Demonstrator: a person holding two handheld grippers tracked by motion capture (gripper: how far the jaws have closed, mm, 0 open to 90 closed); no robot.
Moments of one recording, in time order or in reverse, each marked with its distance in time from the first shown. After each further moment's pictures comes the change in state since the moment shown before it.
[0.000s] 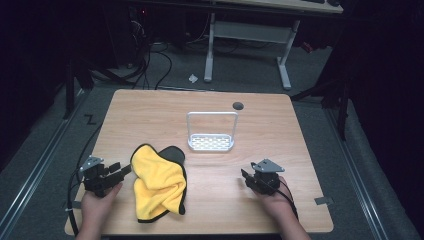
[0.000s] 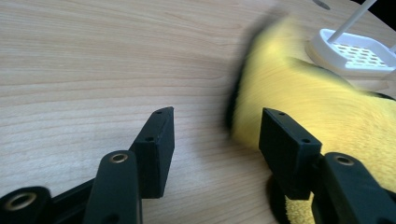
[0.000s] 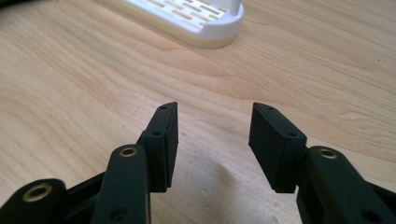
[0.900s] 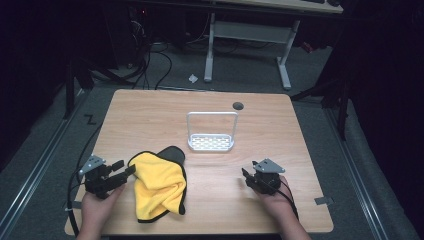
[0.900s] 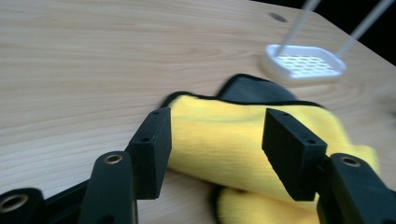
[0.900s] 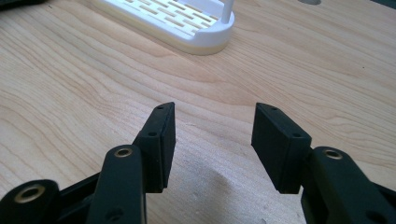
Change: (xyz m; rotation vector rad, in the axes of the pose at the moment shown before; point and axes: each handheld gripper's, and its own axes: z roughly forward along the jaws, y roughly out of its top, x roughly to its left) left arm -0.043 0.013 -0.019 -0.040 -0.117 0.101; right arm 0.000 0.000 -0.002 -0.010 -0.024 -0.006
